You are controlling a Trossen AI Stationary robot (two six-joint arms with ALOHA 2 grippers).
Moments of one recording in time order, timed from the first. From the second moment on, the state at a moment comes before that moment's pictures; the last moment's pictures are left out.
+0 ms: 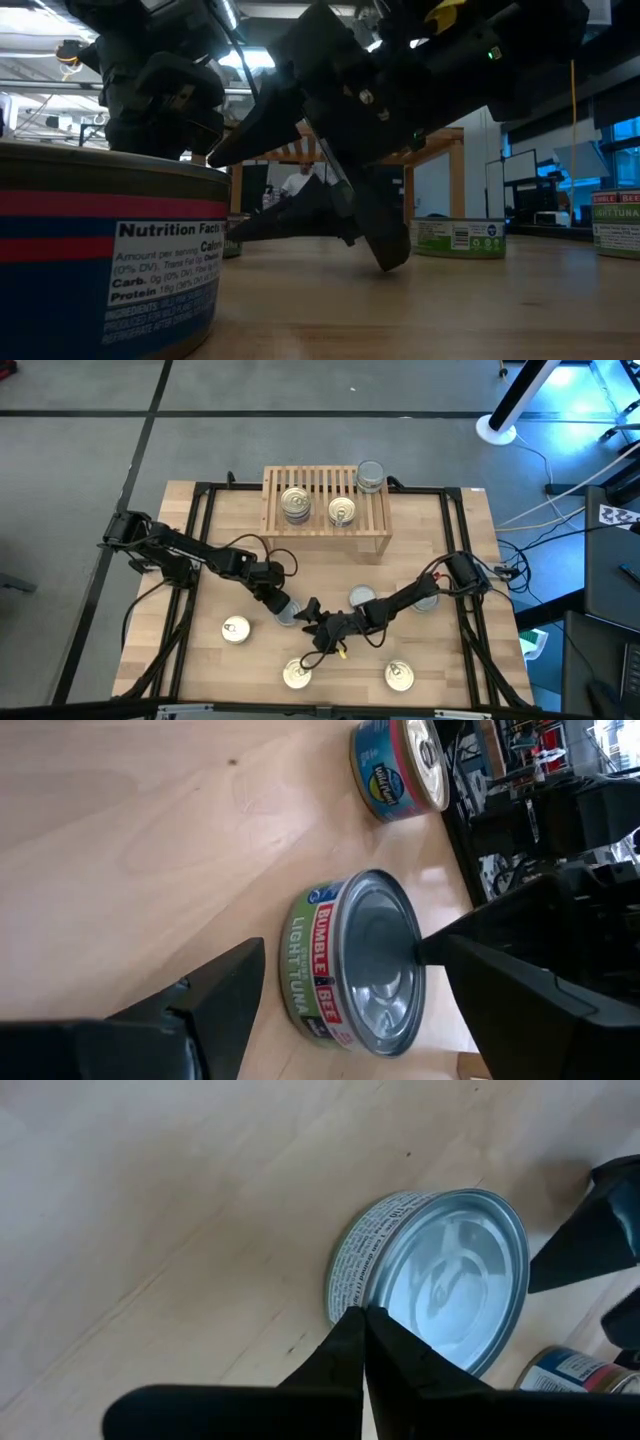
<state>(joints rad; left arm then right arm) -0.10 1.47 0.68 -0.30 0.18 -1.07 0.37 2.14 1.17 0.49 0.37 -0.92</state>
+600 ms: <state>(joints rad) -0.10 1.47 0.68 -0.30 0.19 -1.08 0.37 2.14 1.17 0.47 0.37 -0.92</state>
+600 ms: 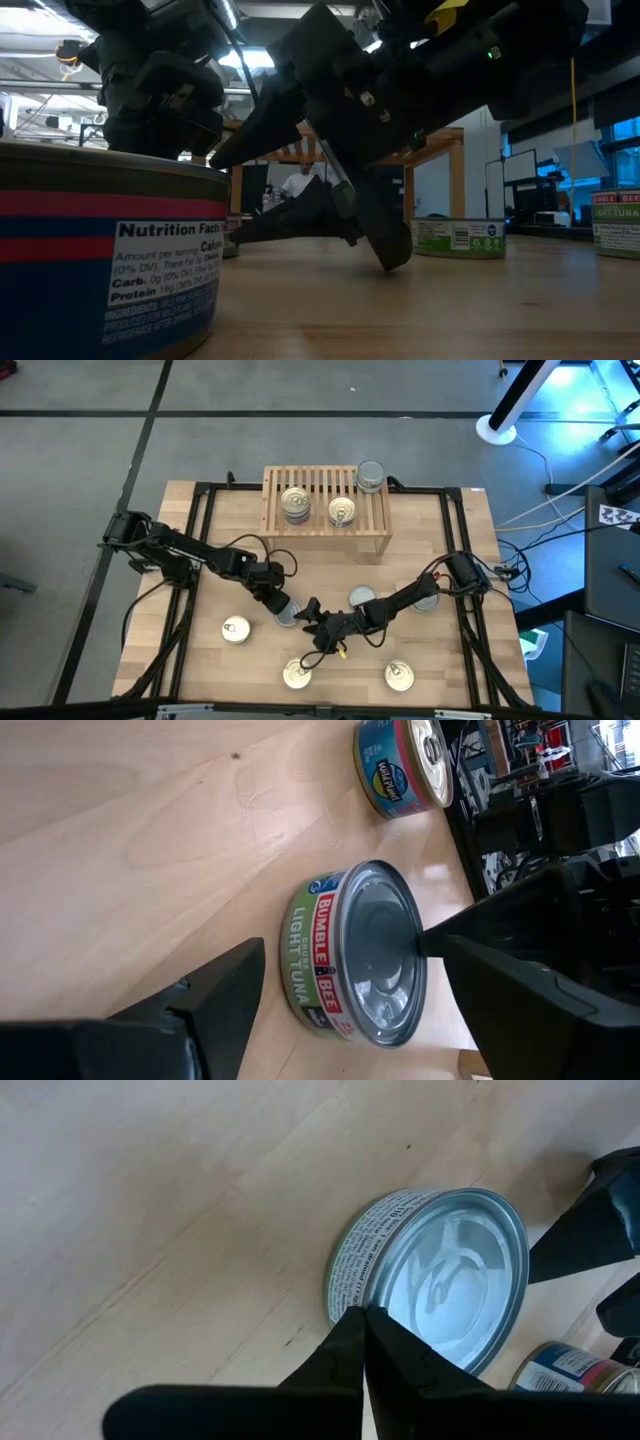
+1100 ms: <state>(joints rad) -0.10 1.47 0.67 -0.23 0.22 -1.07 0.38 2.14 1.17 0.47 0.37 -0.92</state>
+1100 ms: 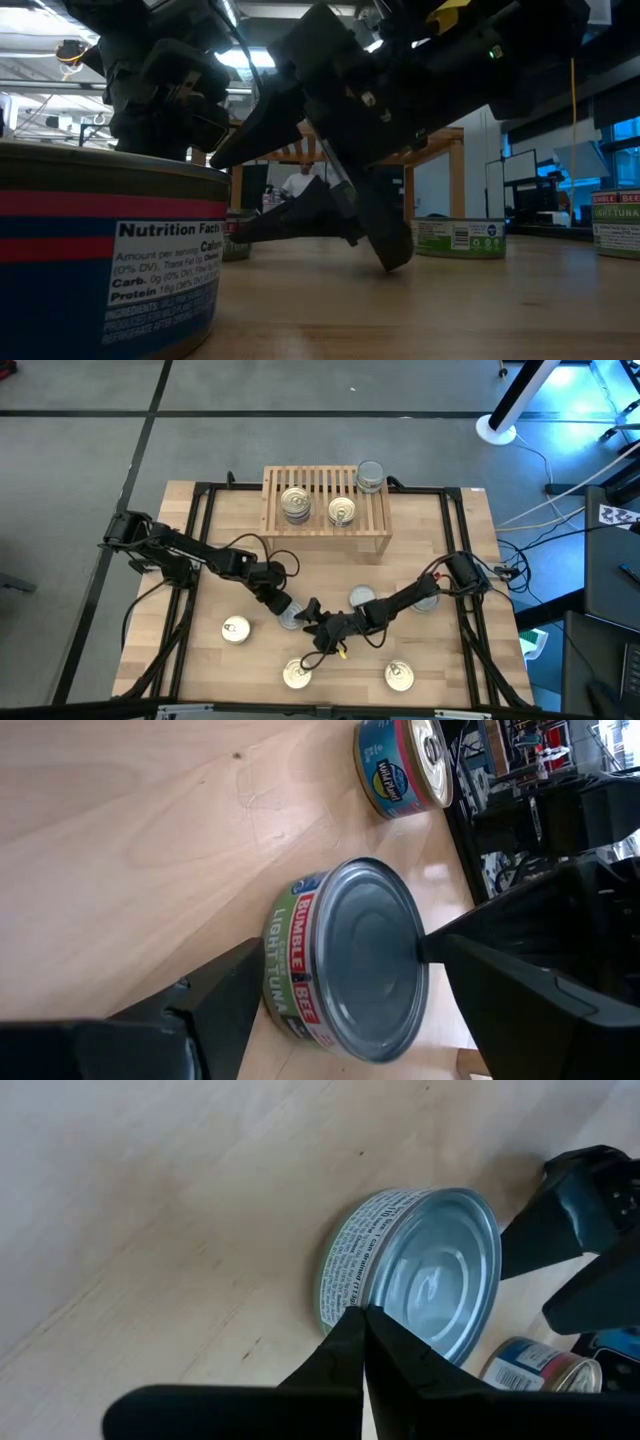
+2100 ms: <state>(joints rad) -0.05 1.47 0.68 -0.08 0.31 -1.09 0.44 2.14 1.17 0.46 0.54 -0.93</state>
